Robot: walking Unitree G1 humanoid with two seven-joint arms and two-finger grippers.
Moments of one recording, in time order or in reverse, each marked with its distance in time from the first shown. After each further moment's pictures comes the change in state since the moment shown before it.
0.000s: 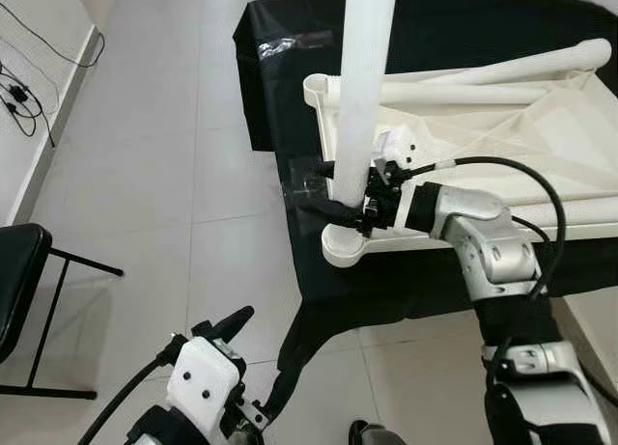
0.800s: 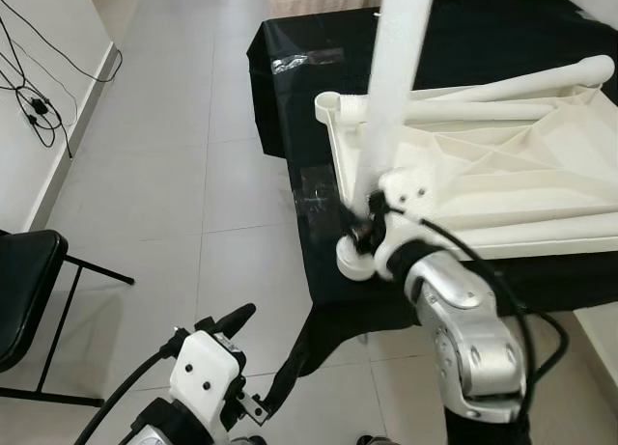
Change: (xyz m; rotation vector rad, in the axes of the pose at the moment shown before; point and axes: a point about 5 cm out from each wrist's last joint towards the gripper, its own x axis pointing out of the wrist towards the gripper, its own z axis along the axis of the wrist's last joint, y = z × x) left arm 0.011 0.009 -0.005 0.002 -0.010 -0.020; right arm 0.010 0.065 -0.036 0.295 0.125 -0.759
